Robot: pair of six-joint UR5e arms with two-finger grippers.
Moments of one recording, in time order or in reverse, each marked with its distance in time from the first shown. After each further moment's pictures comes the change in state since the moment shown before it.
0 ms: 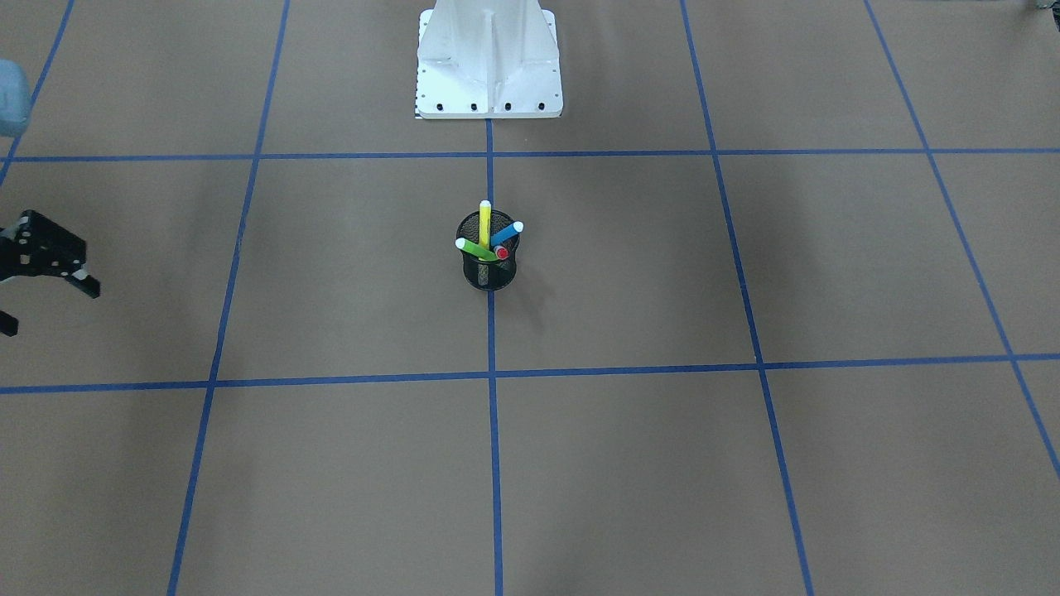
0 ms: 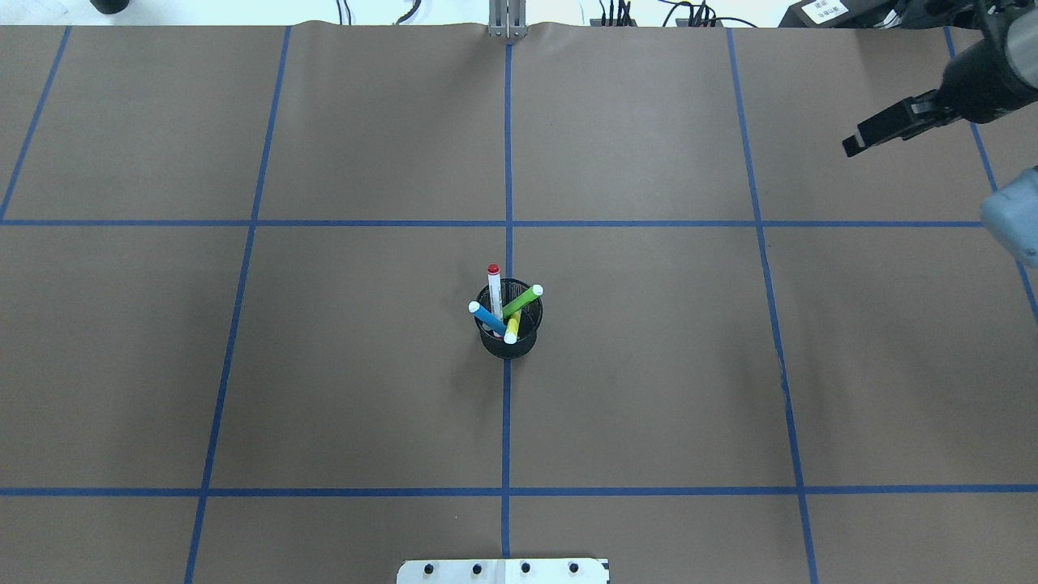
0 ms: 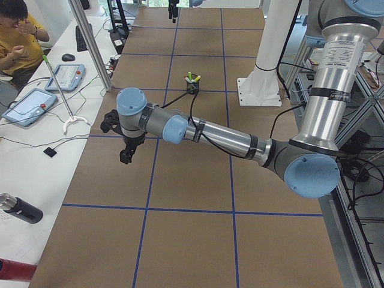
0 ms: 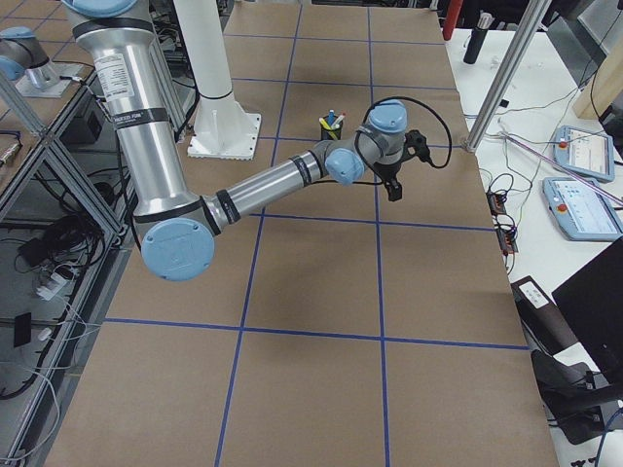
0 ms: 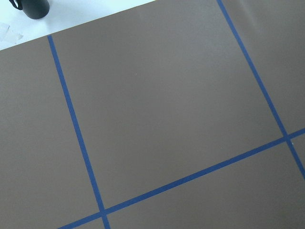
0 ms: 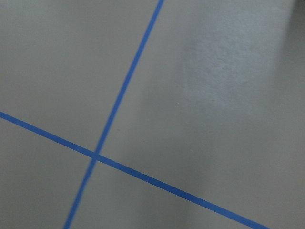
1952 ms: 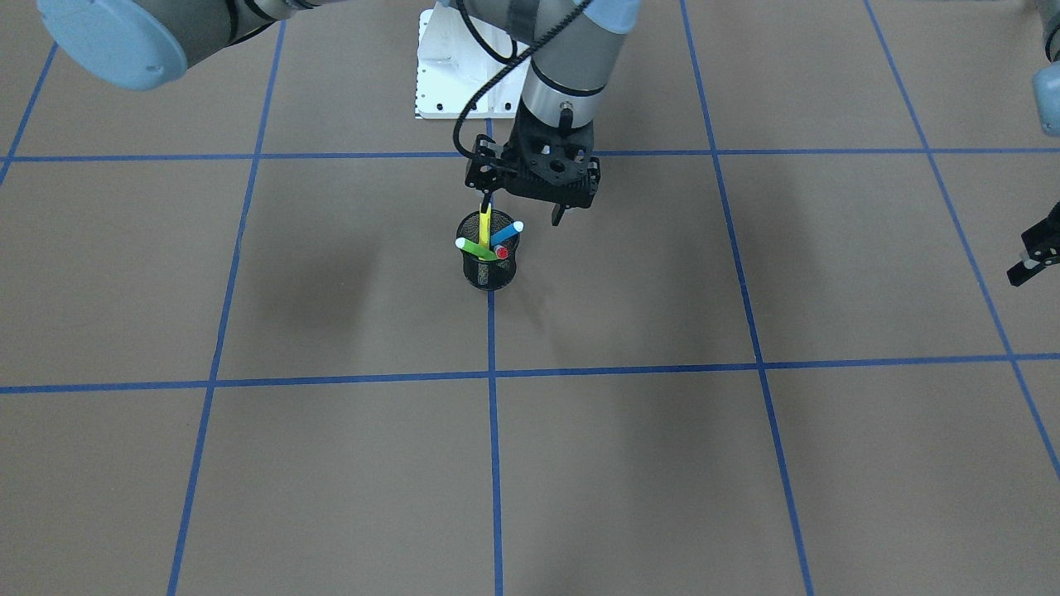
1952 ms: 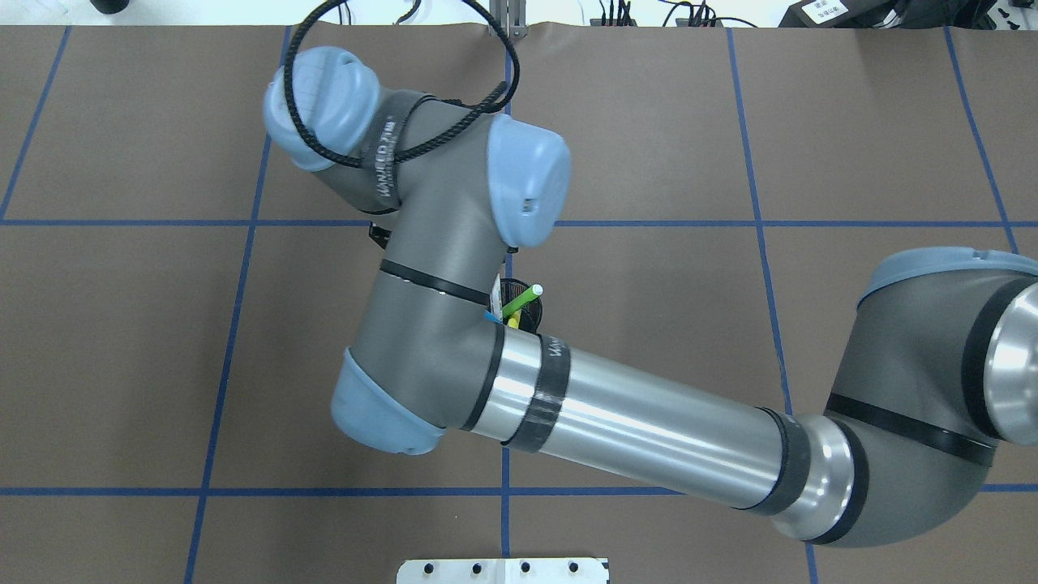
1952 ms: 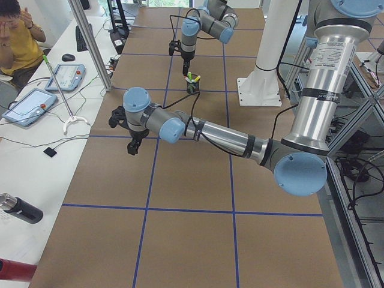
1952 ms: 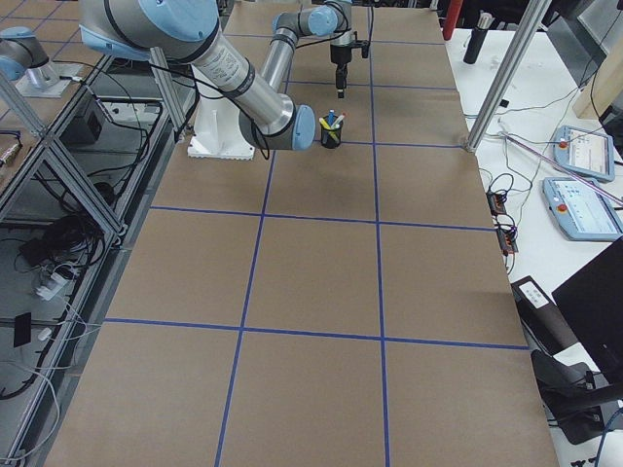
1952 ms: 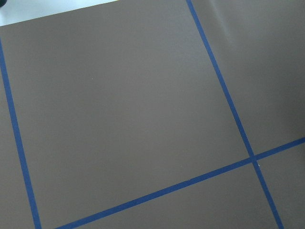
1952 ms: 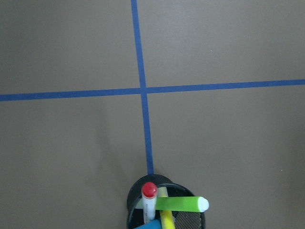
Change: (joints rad) left arm 0.107 0.004 0.017 -0.138 0.000 -0.186; right arm -0.673 0.926 -0.427 -0.767 -0.633 0.775
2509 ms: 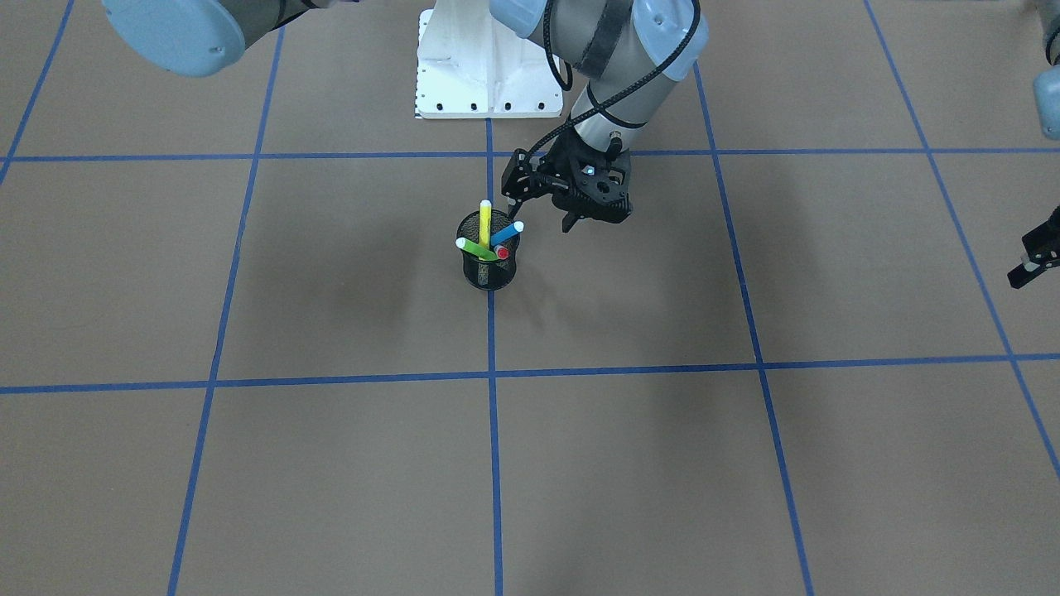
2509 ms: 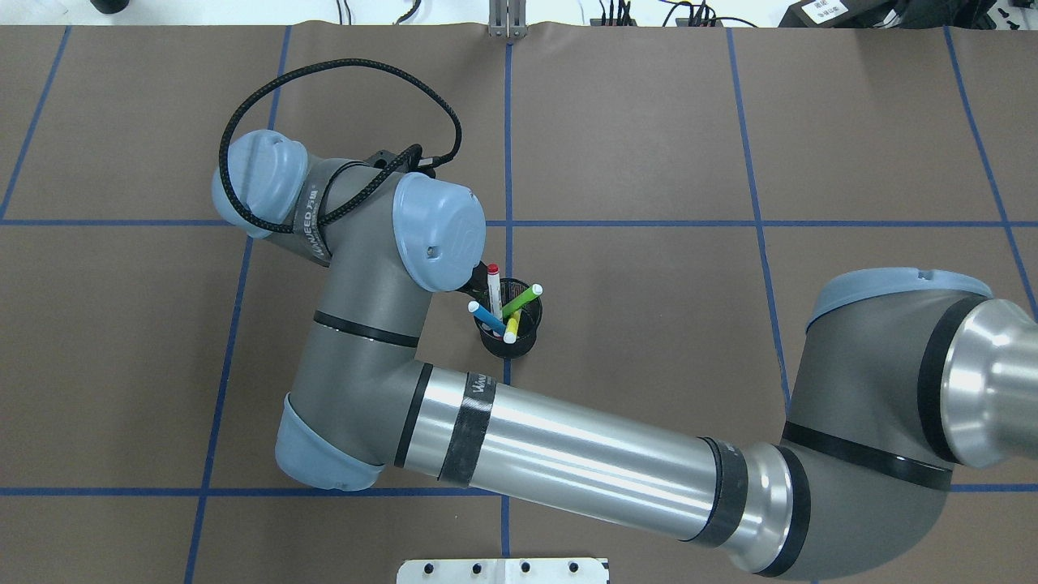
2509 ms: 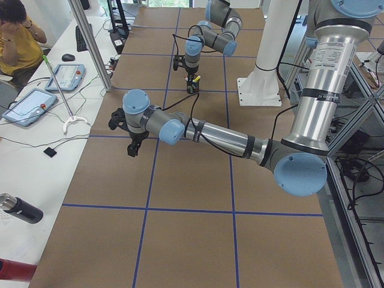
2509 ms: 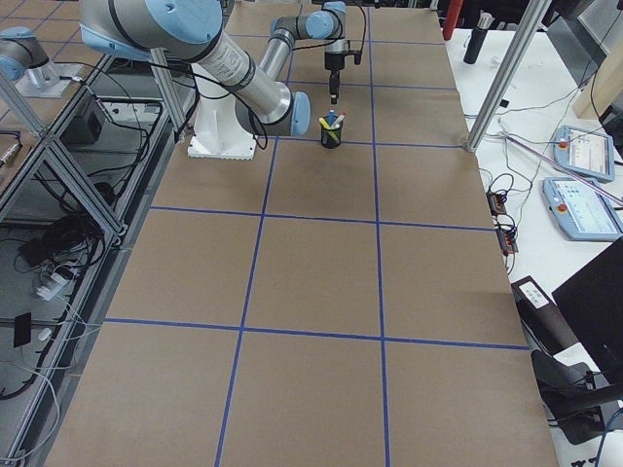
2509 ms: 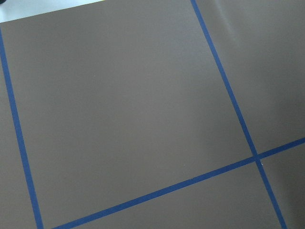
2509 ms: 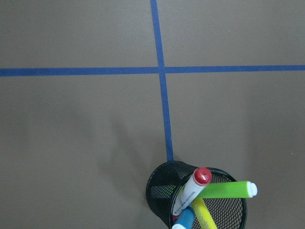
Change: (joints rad) left arm 0.000 0.000 0.010 -0.001 0.000 0.002; right arm -0.069 0.057 -0.161 -0.010 -0.064 0.007
